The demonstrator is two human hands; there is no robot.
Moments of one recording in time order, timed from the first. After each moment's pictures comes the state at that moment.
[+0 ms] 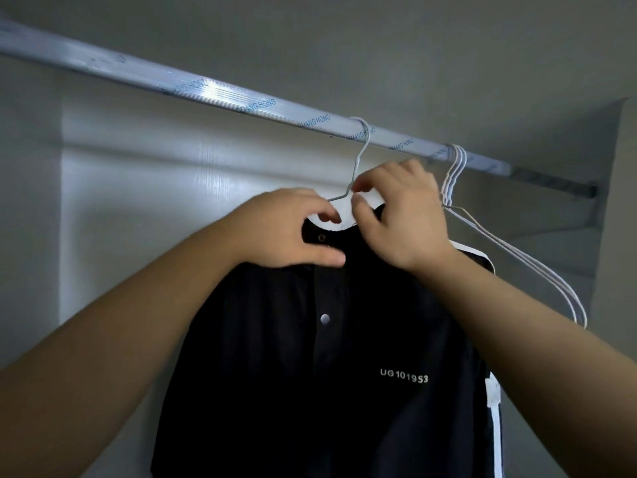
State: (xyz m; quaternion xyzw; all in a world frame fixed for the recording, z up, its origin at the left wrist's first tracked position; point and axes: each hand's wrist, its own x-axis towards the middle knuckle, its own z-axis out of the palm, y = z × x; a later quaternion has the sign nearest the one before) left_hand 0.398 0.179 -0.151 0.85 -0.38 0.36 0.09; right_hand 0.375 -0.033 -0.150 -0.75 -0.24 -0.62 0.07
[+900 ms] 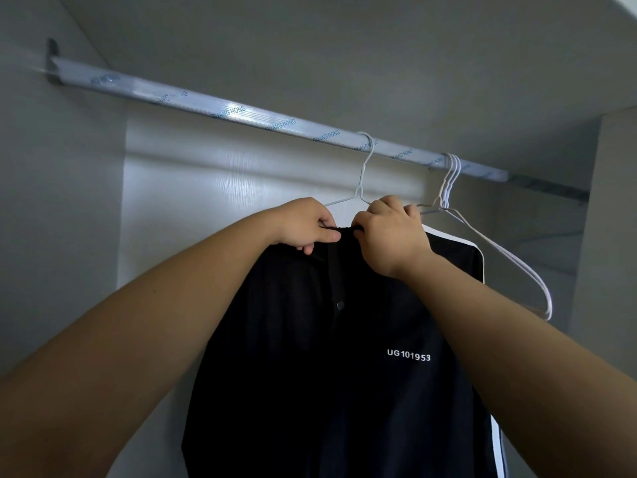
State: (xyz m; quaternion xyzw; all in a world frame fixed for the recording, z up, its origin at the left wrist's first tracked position) left_hand 0.393 0.166 -0.148 0.92 -0.27 0.17 0.23; right_hand 0.371 -0.031 -0.173 -0.87 -0.14 -0.46 -0.10
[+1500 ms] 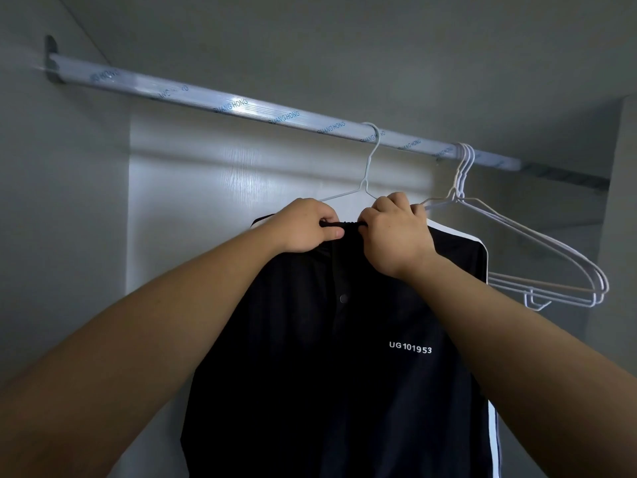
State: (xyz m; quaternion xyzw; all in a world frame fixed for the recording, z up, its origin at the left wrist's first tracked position) left_hand 0.414 0.171 -0.167 0.90 -0.28 0.28 0.21; right_hand 0.376 -0.025 -0.183 -0.87 -0.13 -0.47 -0.08
